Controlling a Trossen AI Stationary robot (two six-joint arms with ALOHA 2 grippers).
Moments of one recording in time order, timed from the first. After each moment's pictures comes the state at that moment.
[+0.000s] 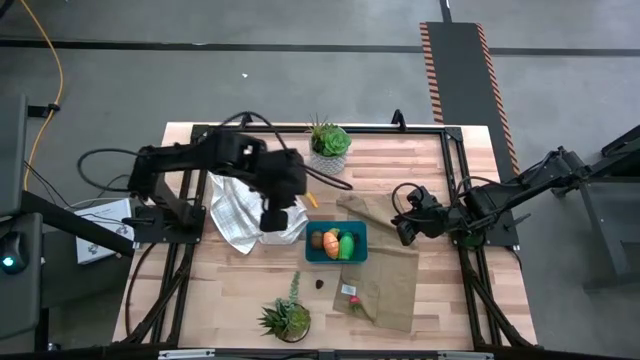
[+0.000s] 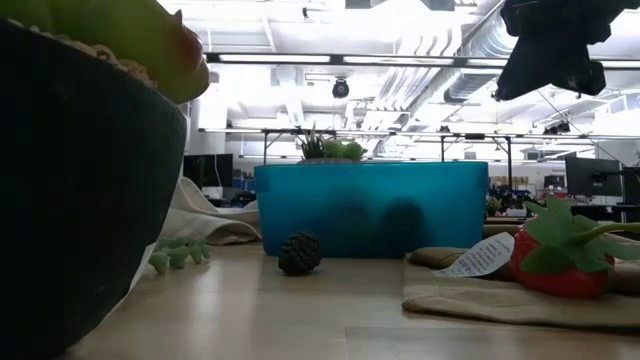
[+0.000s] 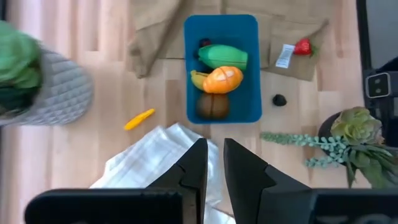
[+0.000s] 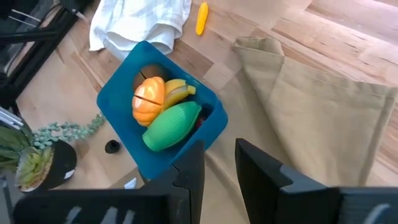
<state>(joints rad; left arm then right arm) 0.05 1.69 2.02 -1.44 -0.01 -0.04 0.39 0.96 0.77 -0.70 0.44 1.15</state>
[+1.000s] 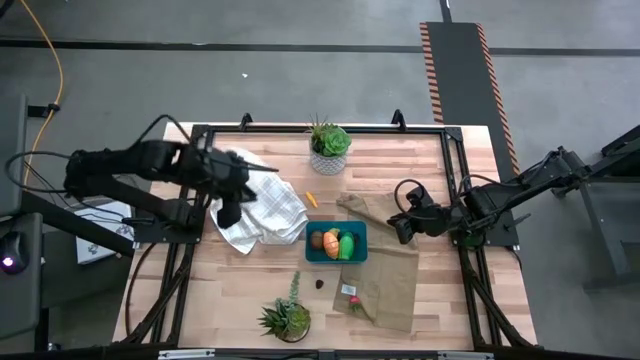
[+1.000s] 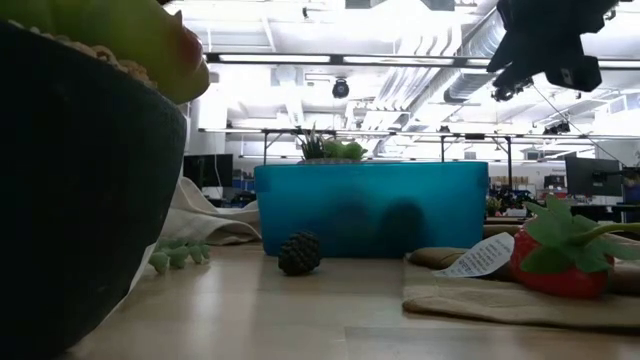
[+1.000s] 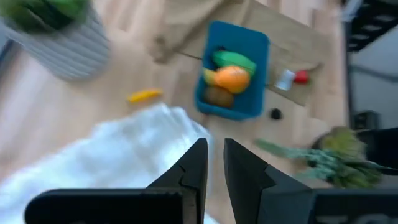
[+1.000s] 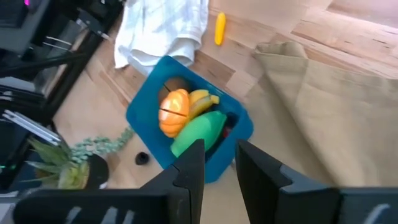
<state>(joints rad) 0.05 1.06 1.30 -1.09 -0.05 -0.30 0.39 0.96 0.77 -0.61 0.44 1.21</state>
